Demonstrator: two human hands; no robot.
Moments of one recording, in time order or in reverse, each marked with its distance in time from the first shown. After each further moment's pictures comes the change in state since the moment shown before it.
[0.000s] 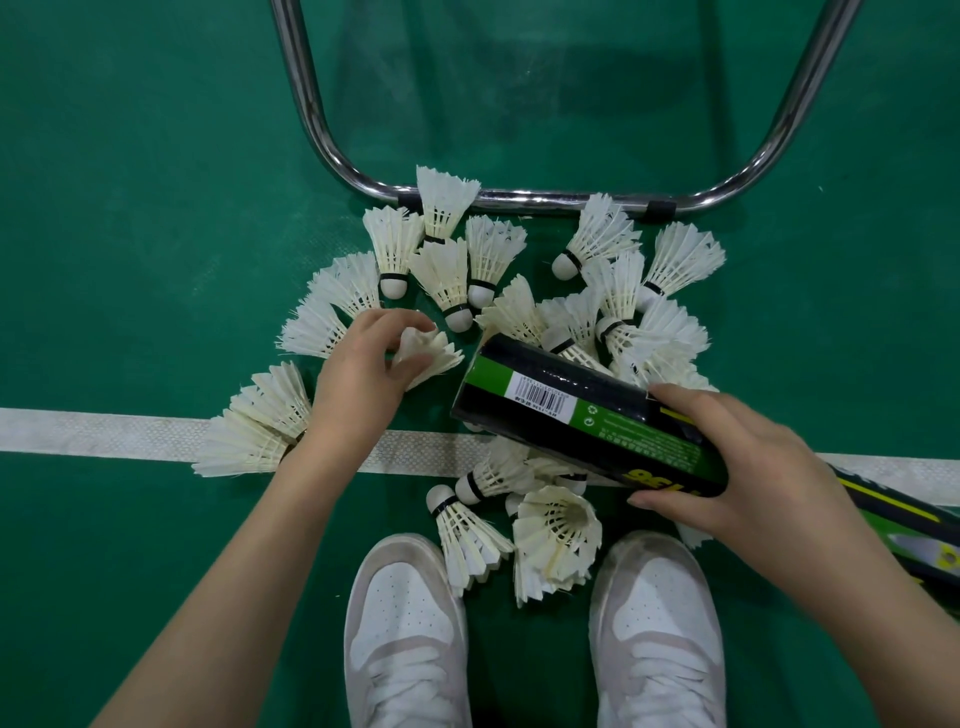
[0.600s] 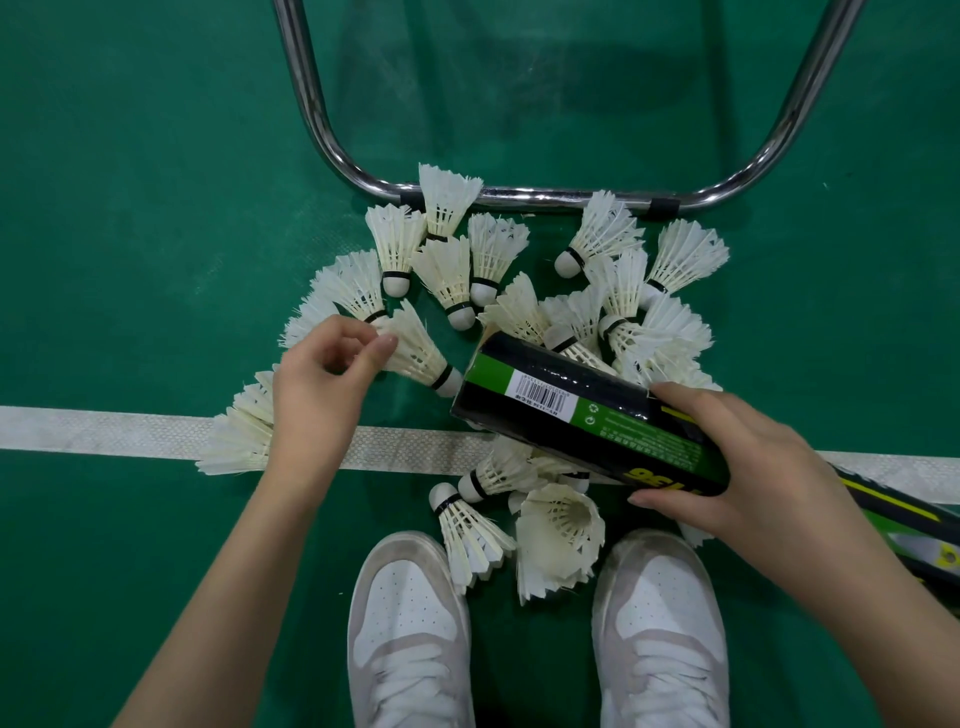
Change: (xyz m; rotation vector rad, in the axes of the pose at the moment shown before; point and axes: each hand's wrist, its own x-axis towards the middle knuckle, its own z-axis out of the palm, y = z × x) left_hand -0.021 0.010 -0.021 -0.322 0.217 -0.179; right_hand 0.001 -0.002 0.002 0.014 0.014 -0.003
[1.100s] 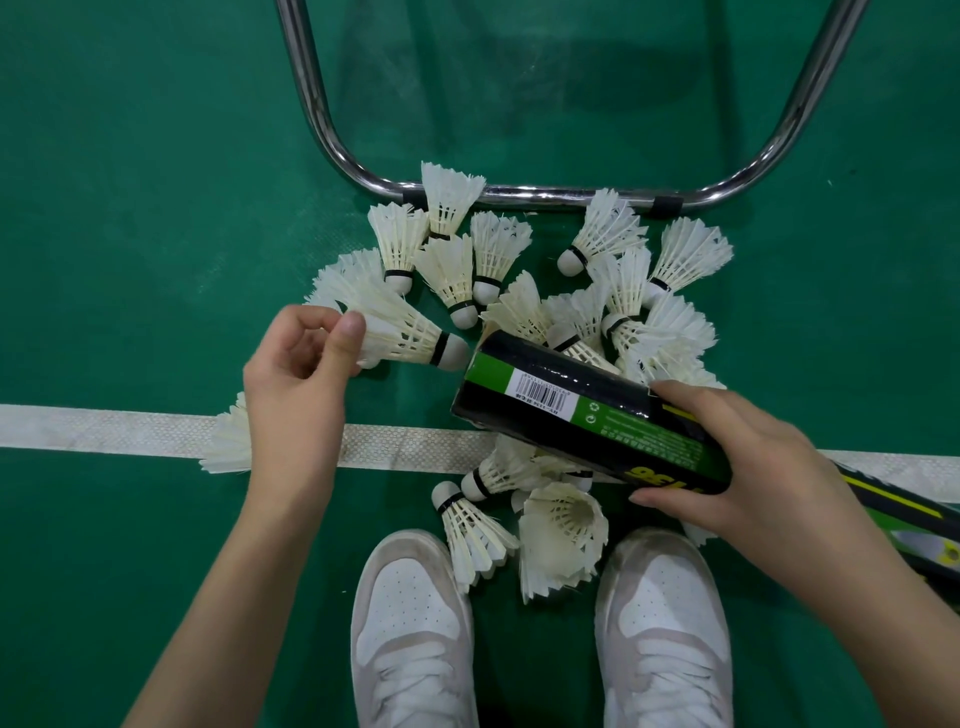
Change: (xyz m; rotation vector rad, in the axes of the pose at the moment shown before) left_hand -0.020 0.026 -0.010 -0.219 0.121 -0.048; right_hand 0.001 -0.004 -0.001 0.019 -0.020 0.017
